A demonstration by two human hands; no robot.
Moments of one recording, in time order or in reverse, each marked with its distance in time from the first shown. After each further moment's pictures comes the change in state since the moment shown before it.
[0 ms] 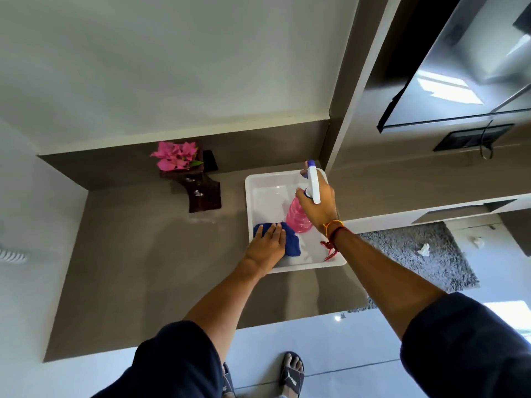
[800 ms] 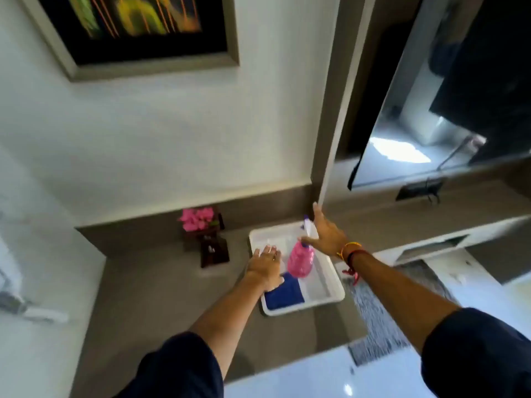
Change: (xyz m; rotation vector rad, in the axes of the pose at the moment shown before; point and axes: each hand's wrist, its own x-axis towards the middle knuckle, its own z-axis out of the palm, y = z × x) left_hand -0.028 -0.044 -0.108 -0.164 0.003 -0.062; right_hand -0.020 -0.091 -0.067 -0.536 -0.346 0.046
